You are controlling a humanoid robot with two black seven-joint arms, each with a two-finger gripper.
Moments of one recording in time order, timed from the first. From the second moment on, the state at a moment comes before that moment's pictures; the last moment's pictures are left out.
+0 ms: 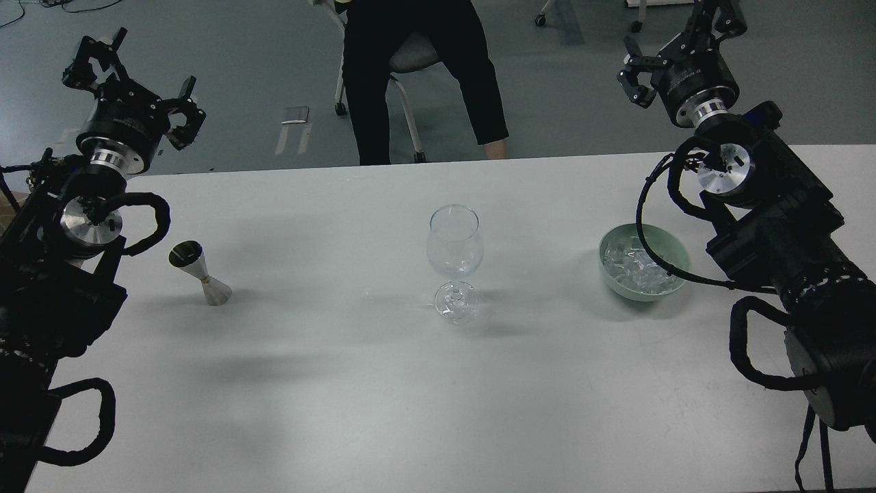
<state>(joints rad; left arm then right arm) -0.81 0.33 -1.28 -0.54 0.29 -0.39 -0.13 0.98 -0.03 1.41 0.36 -0.57 0.32 0.23</state>
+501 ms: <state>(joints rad) -0.82 0.32 -1.24 -0.54 0.28 -0.39 -0.14 0.99 -0.03 1.42 0.36 -0.57 0.32 0.23</state>
